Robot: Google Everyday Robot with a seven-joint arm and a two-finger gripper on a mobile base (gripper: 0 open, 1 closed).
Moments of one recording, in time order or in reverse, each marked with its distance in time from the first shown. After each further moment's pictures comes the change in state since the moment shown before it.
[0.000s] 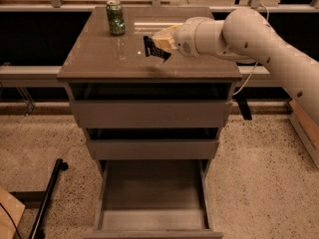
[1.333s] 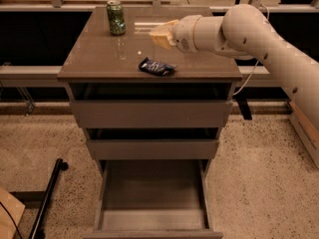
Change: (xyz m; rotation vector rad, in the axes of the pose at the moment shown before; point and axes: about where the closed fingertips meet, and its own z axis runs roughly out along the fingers) arm -0.013 -0.002 0.005 -0.025 -0.036 -0.036
